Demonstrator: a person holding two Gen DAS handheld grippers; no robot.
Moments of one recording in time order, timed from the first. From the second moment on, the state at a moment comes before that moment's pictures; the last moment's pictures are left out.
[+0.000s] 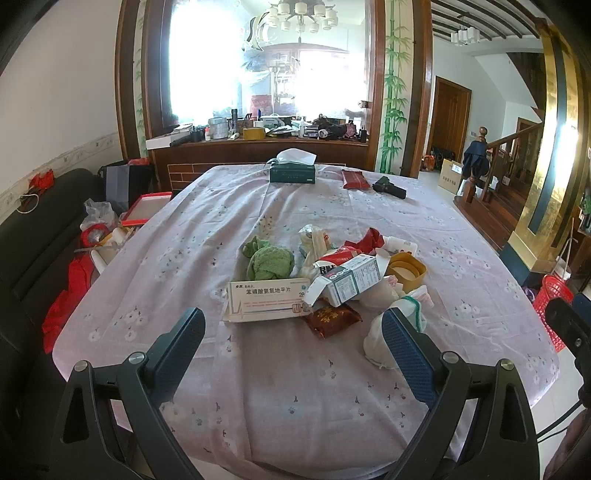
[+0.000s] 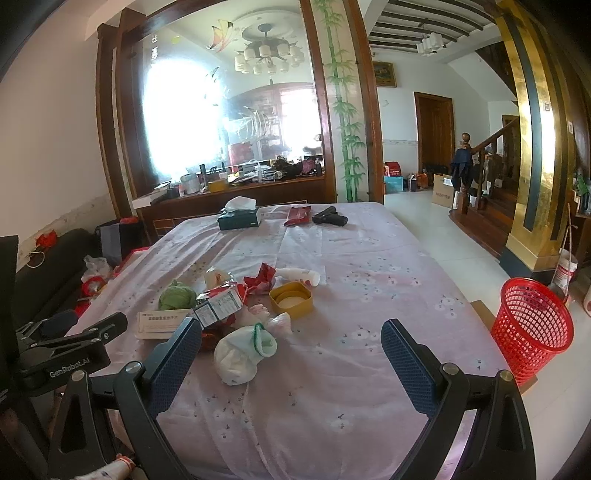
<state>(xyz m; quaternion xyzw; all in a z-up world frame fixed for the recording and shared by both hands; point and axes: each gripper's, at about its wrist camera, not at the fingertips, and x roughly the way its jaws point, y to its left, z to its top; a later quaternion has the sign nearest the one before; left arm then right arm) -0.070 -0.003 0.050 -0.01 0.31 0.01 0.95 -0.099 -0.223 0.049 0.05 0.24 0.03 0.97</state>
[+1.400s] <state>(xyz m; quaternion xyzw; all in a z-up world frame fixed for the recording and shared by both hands) -0.064 0.015 0.057 -0.02 0.28 -0.01 0.96 -0.095 -0.208 0.039 0.08 0.23 0.08 0.97</state>
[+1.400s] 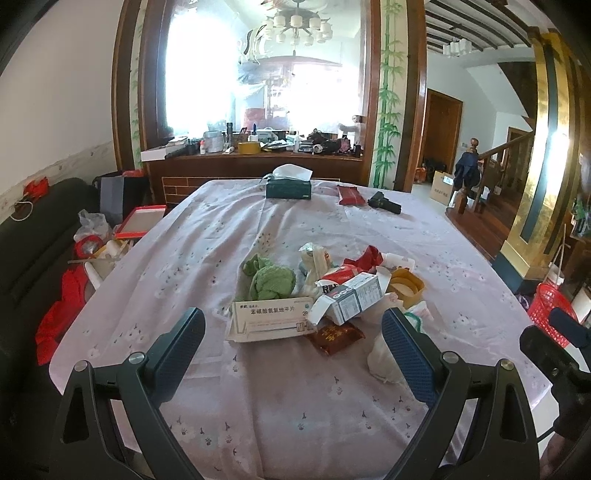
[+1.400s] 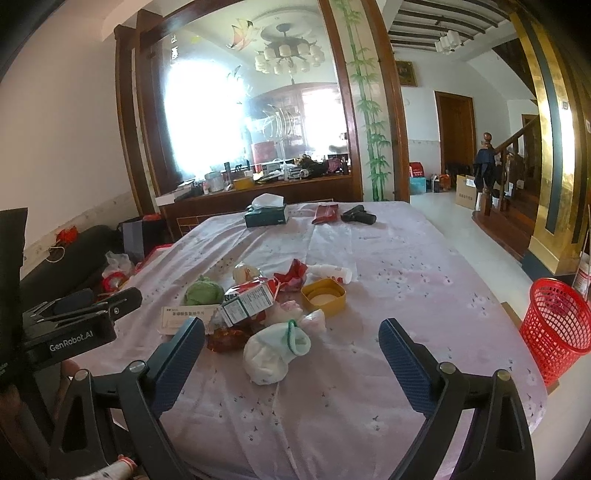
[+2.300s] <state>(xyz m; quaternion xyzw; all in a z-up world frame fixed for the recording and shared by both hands) 0.018 0.019 0.012 -0.03 0.30 -0.08 0.95 -0.019 -0.196 -0.038 0.12 0.31 0.11 0.93</state>
